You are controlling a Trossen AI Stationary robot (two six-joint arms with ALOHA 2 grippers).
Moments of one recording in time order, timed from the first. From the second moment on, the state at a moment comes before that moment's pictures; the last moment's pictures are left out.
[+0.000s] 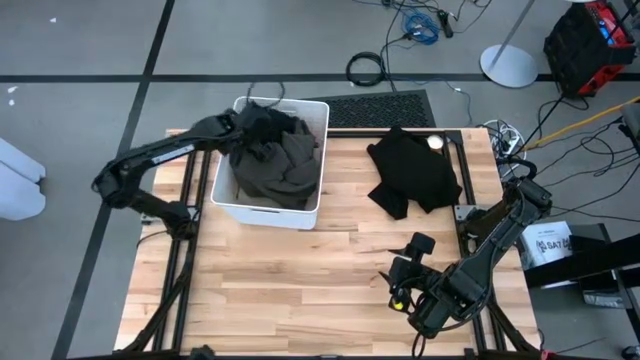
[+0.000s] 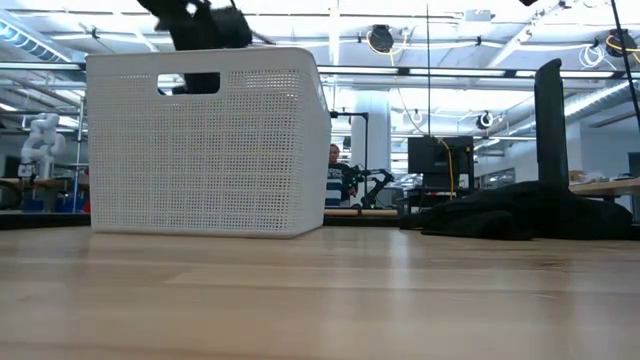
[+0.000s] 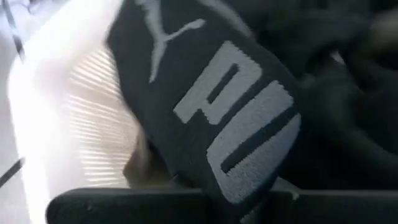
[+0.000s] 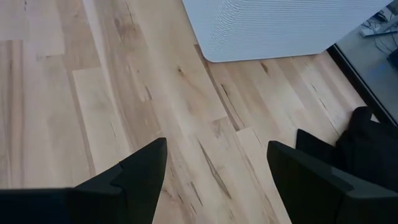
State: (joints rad) left arm 0.63 1.38 1.16 -0.76 -0.40 -0.04; right arm 0.81 1.63 1.44 -1.25 0.81 1.10
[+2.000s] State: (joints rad) left arm 0.49 1.56 1.76 -1.34 -0.26 -0.02; right arm 0.76 1.63 1.44 -1.25 0.80 1.13
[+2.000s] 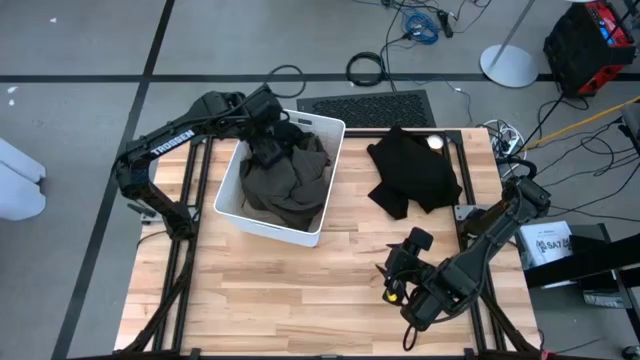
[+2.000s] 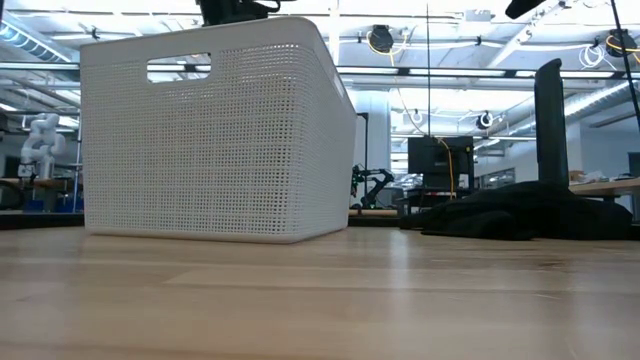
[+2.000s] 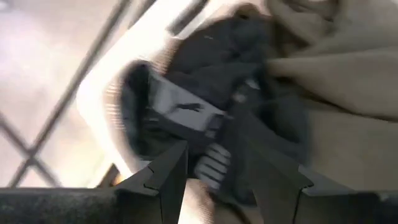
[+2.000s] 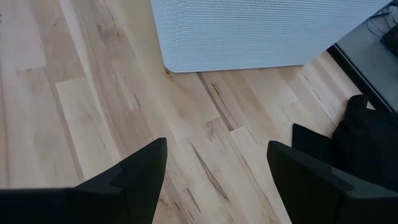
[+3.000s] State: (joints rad) left arm 0.54 1.72 1.50 -1.07 -0.34 -0.07; right arm 0.74 1.63 1.44 -1.24 0.76 1.12
